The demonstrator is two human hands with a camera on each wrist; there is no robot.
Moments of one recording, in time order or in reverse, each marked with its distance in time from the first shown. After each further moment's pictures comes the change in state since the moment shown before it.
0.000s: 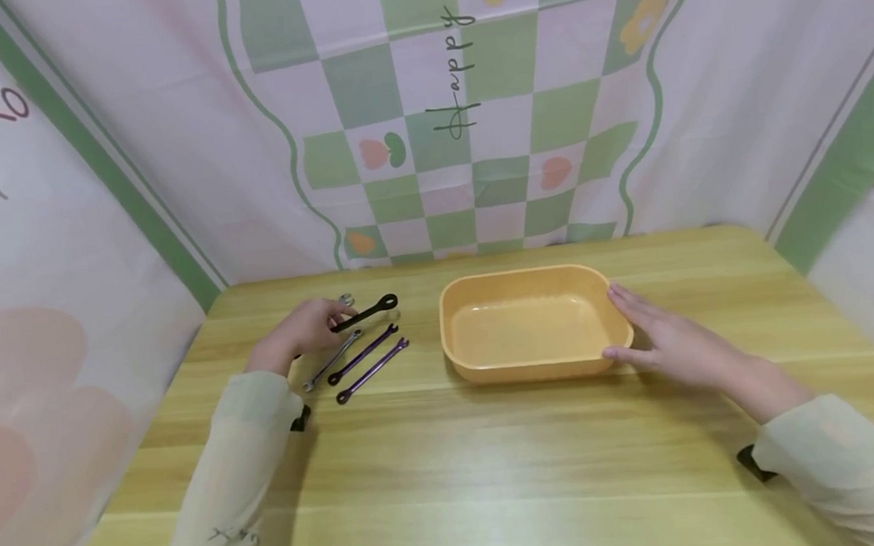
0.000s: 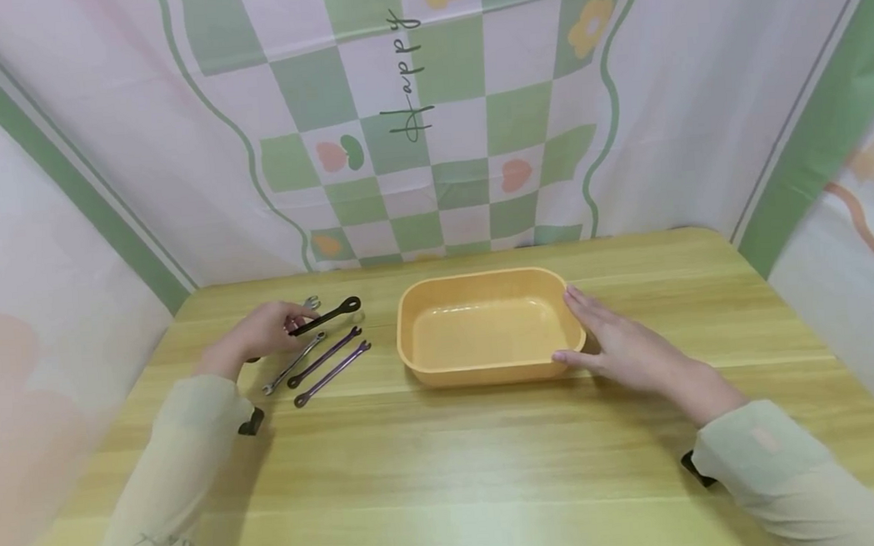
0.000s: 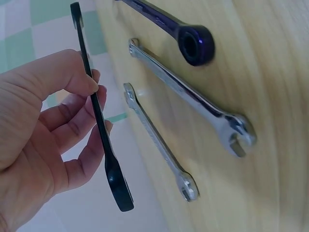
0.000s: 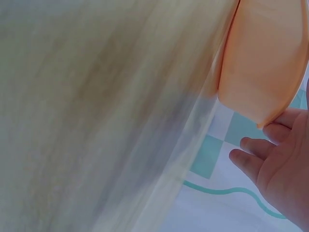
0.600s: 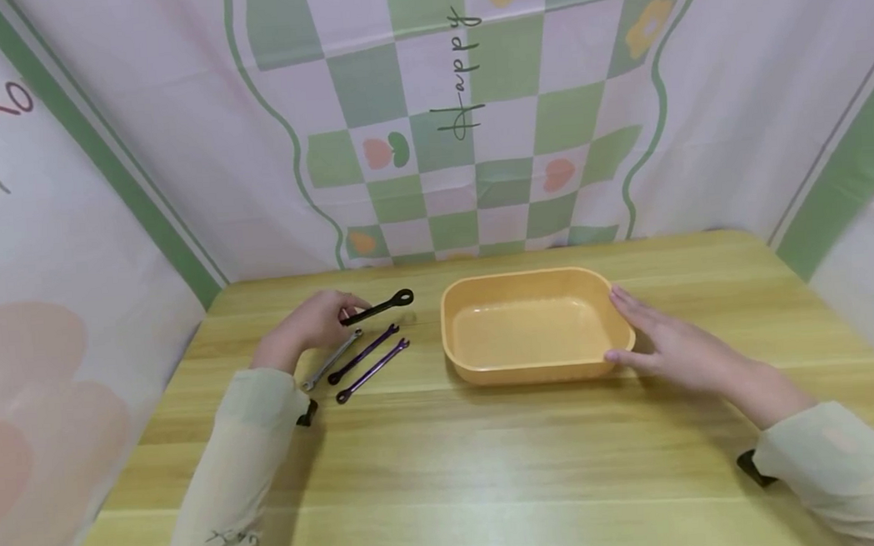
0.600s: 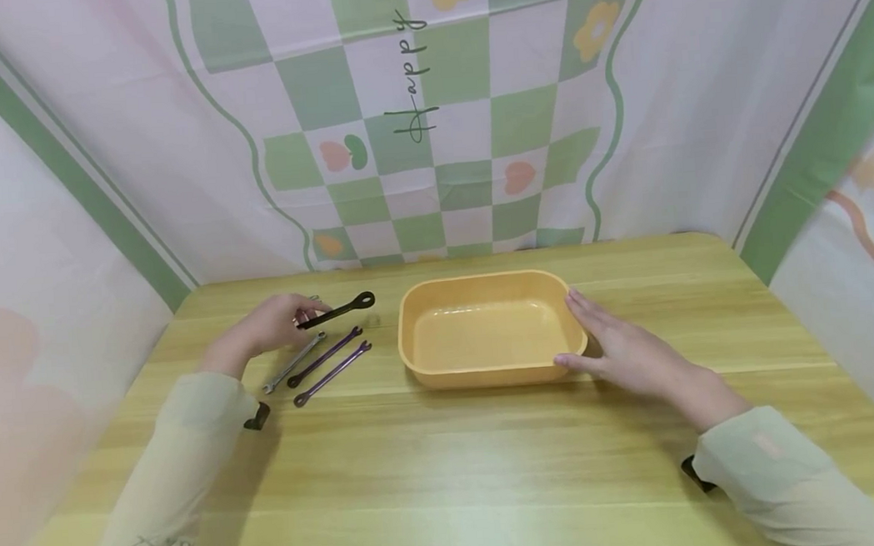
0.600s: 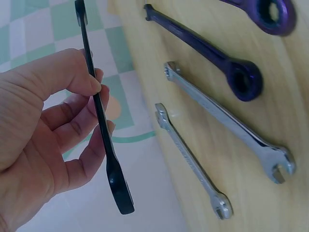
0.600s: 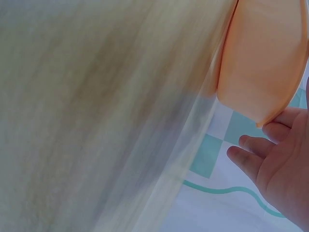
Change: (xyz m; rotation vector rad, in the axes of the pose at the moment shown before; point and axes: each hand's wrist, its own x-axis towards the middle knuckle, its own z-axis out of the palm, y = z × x) left_hand 0.000 0.023 -0.008 -0.005 0.004 0.052; right_hand -0.001 -0.001 0.000 0.005 0.005 -0.006
